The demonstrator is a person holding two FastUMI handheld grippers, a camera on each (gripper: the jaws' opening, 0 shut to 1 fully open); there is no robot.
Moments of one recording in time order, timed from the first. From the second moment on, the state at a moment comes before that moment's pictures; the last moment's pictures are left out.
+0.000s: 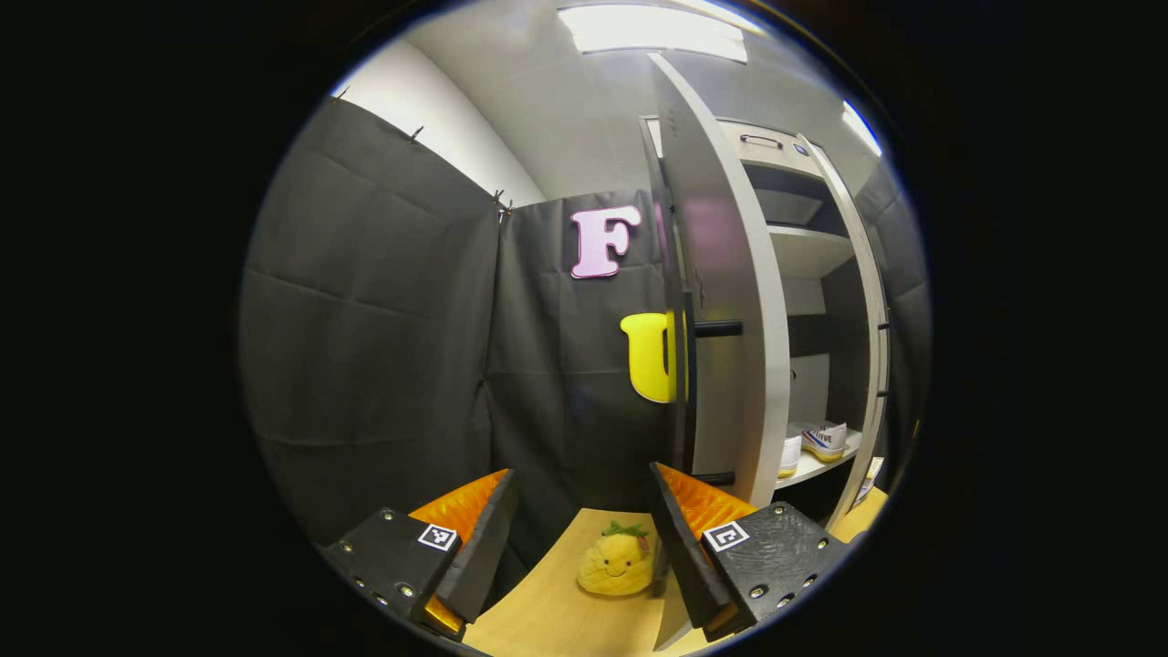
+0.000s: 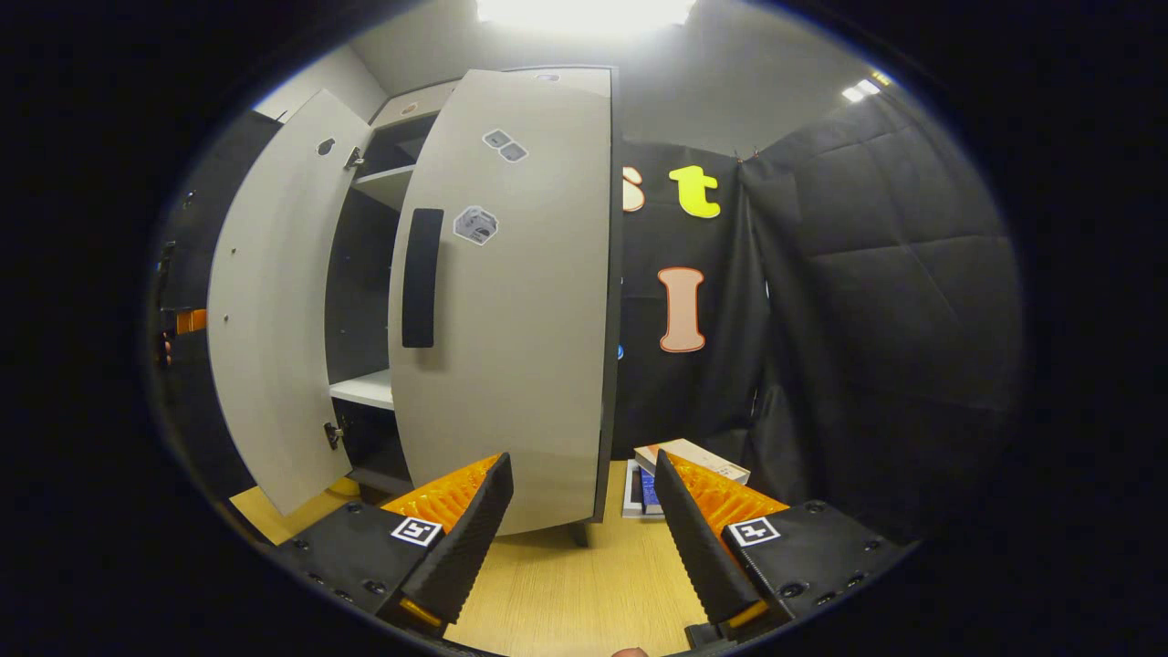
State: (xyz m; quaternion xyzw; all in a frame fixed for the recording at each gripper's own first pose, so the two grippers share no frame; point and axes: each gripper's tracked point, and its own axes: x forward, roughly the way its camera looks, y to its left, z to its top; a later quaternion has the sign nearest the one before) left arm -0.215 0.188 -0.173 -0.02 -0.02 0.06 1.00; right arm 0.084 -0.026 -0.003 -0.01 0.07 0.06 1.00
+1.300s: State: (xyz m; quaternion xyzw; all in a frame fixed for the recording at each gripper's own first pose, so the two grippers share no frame) left arm -0.191 0.023 -0.153 -0.05 -0.04 -0.08 0.99; right arm 0.062 -0.058 -0.019 -0.03 0.10 0.03 0.99
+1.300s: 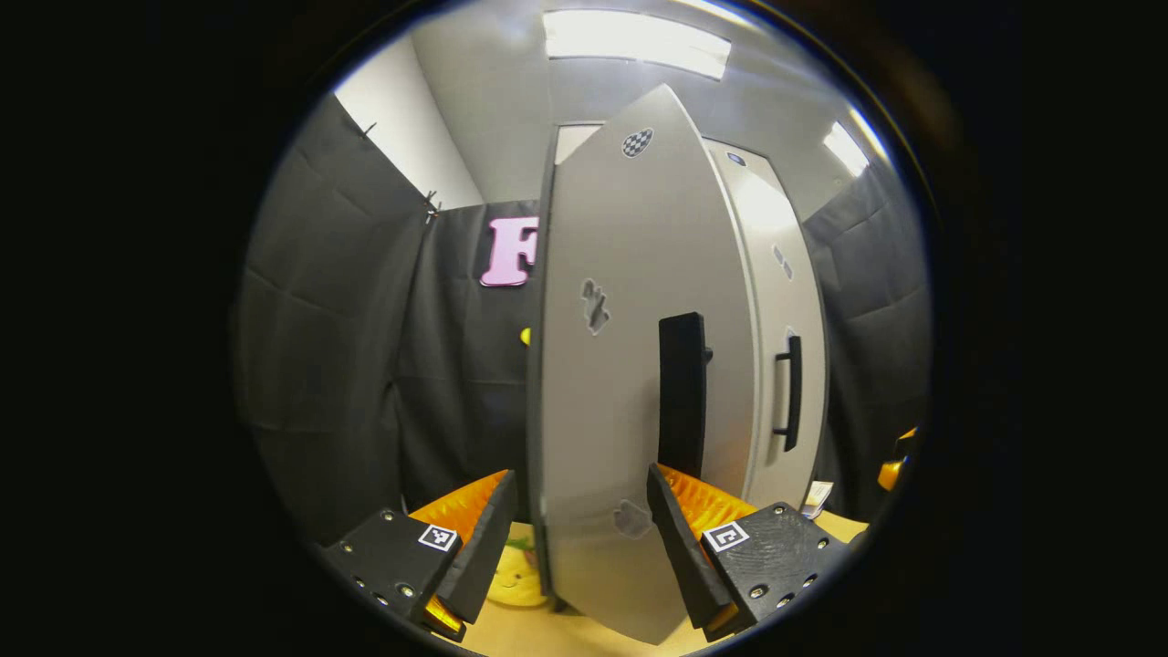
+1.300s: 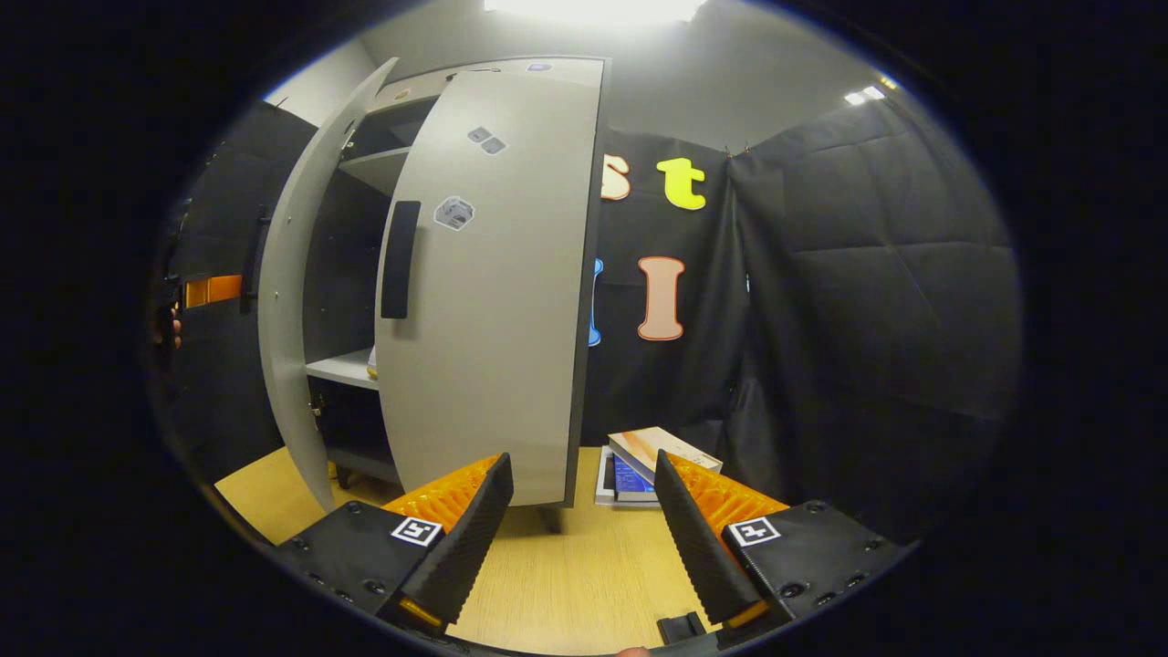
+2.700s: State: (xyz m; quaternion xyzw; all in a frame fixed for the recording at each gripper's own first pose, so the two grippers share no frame) left arm -0.267 0.077 -0.185 -0.02 -0.01 -0.05 1.00; right arm 0.041 -0.030 0.016 0.00 0.07 0.06 1.00
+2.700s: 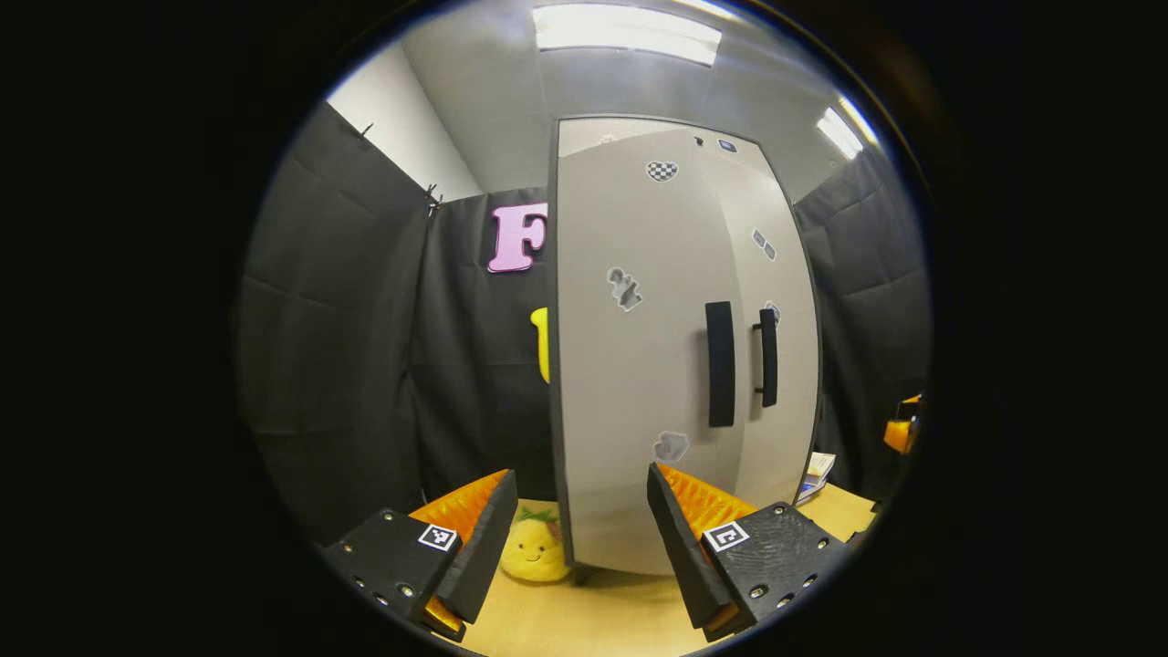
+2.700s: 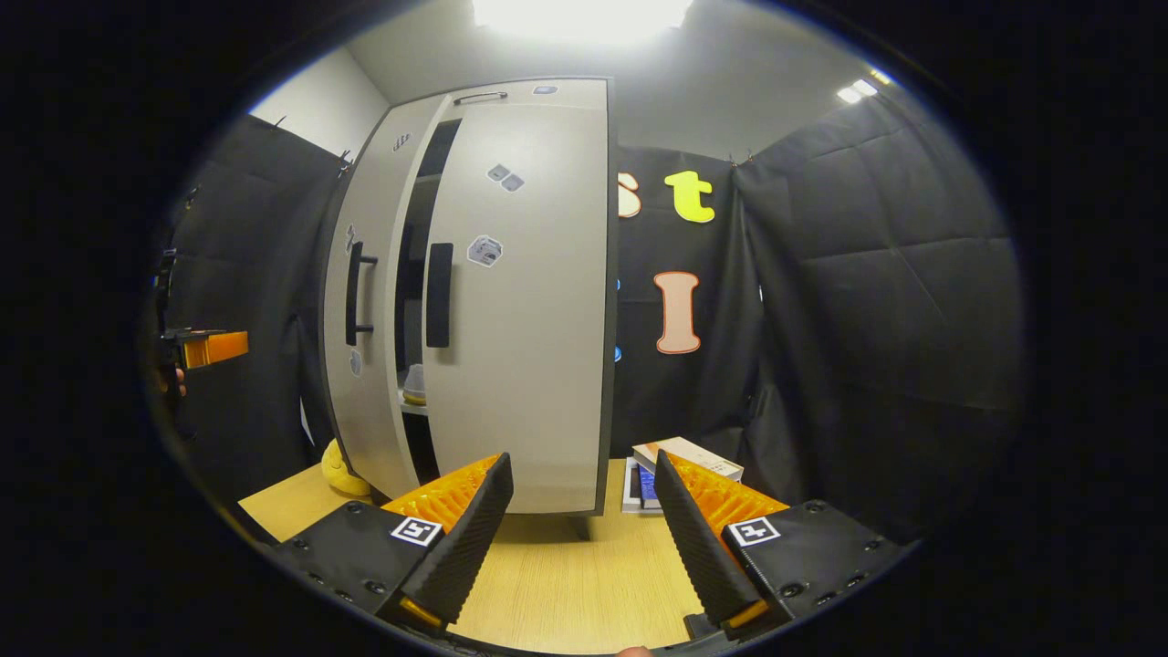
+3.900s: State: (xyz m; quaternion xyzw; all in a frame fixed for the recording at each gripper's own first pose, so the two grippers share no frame) left arm -0.346 0.114 -0.233 0.01 0.01 -0.03 1.00; right arm 0.012 -0.055 0.028 -0.01 0.03 0.03 1.00
